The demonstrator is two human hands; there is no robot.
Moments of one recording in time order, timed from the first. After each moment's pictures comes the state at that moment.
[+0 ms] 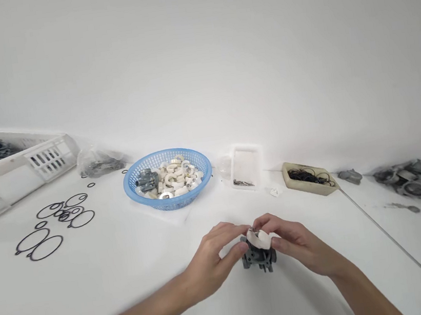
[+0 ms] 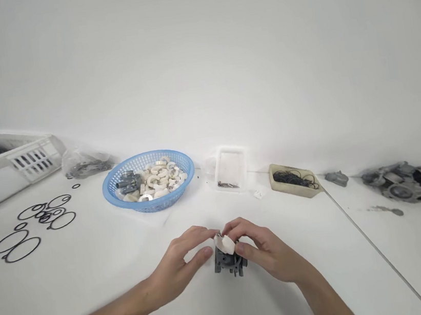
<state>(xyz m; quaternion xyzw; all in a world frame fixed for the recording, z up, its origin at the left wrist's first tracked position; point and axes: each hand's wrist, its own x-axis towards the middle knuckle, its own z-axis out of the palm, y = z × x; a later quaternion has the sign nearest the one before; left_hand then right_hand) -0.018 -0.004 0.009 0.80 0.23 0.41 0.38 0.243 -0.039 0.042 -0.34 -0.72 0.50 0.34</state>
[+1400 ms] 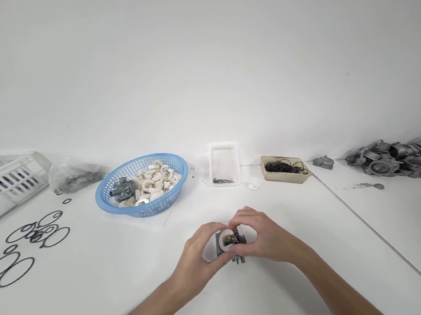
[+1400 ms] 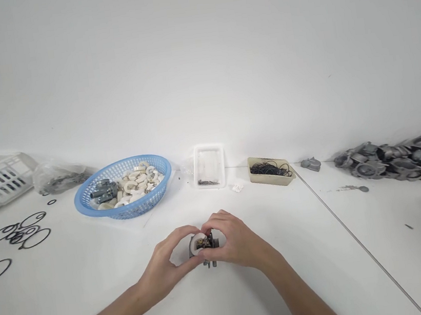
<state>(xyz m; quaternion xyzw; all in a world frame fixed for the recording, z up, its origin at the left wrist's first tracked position) 0.014 -0.011 -0.009 0.82 0.27 0.39 0.33 0.245 -0.037 0.034 -0.45 -0.79 0.29 0.30</state>
